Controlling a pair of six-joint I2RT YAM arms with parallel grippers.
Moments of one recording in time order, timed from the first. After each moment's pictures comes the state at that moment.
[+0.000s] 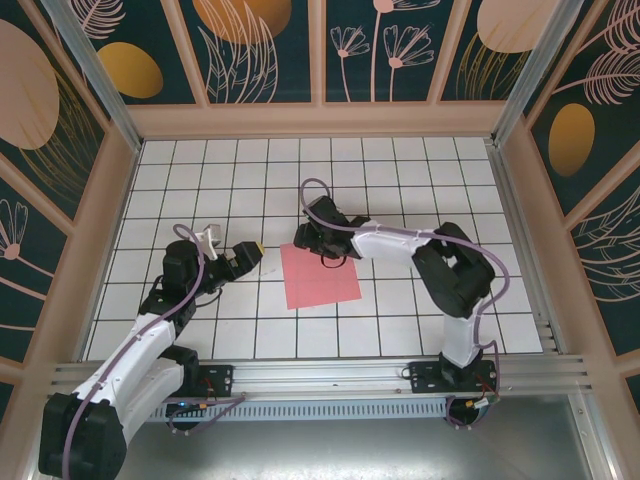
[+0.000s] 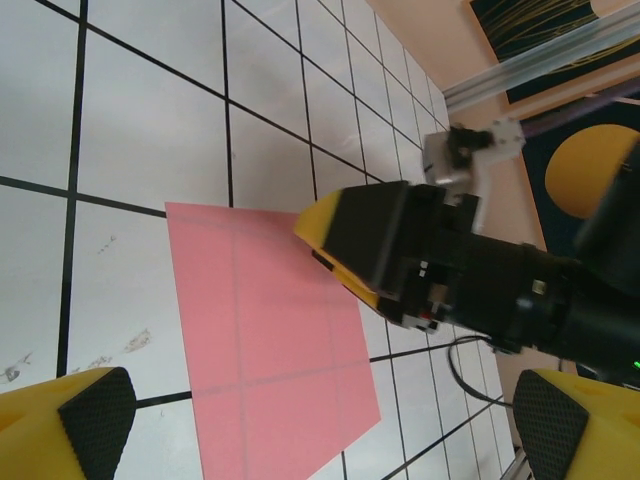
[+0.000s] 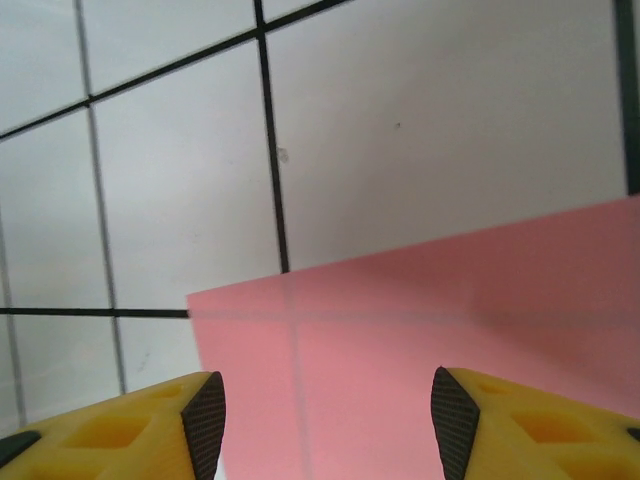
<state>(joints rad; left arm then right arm) -0.24 0.82 0.33 0.03 0.51 -0.82 0.80 1.93 1.22 -0.25 0.00 0.94</state>
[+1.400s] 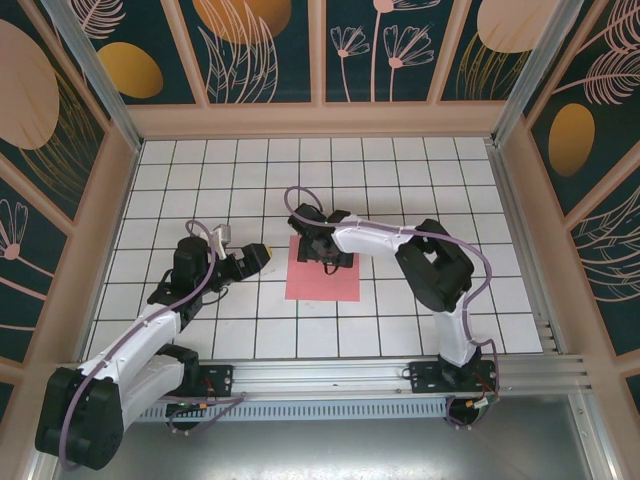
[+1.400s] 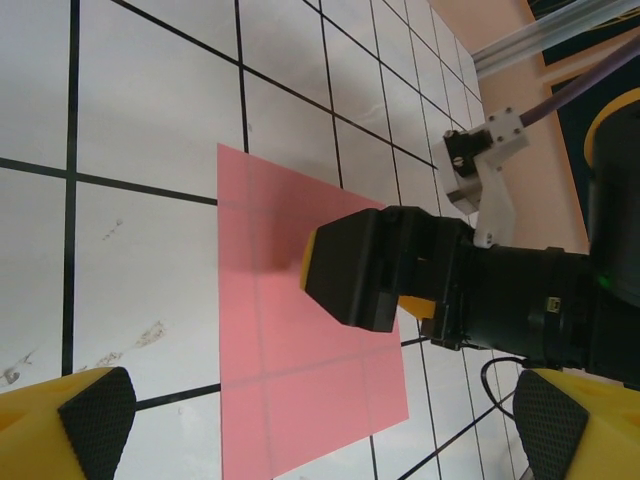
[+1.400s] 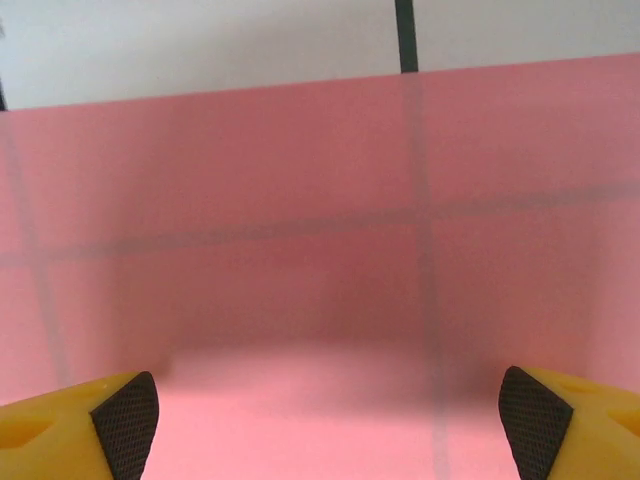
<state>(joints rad) -0.29 0.94 0.35 0.07 0.49 -0.79 0.87 2.02 1.40 -0.70 0.20 0.91</state>
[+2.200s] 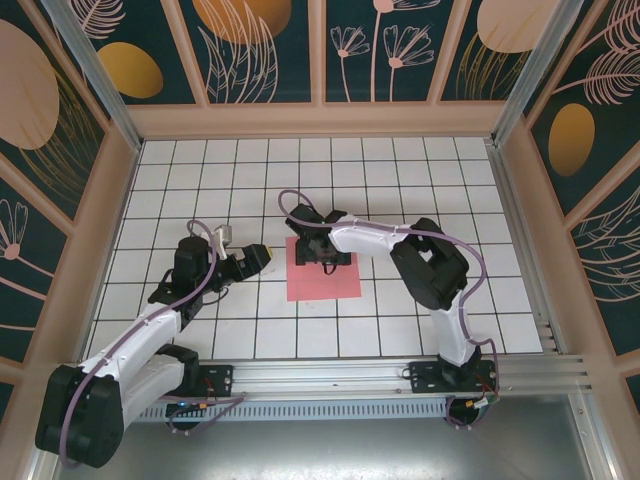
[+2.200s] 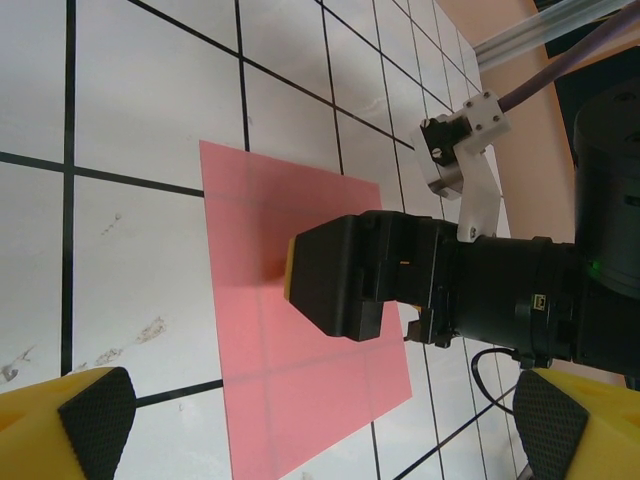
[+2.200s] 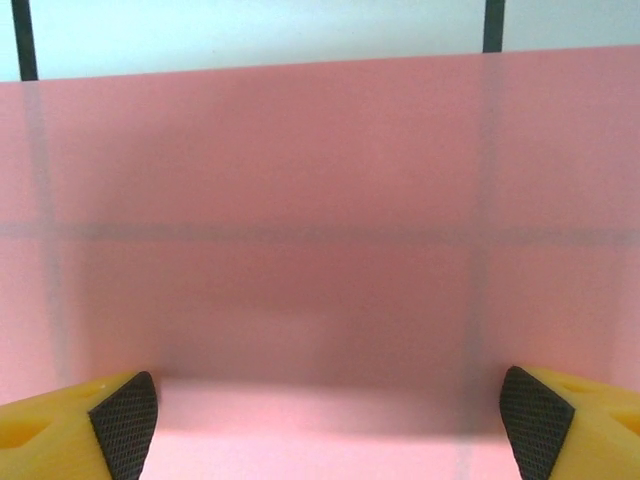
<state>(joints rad) -0.29 0.95 0.35 0.07 0.50 -0.79 0.88 2.05 1.43 -0.70 0.18 0.80</state>
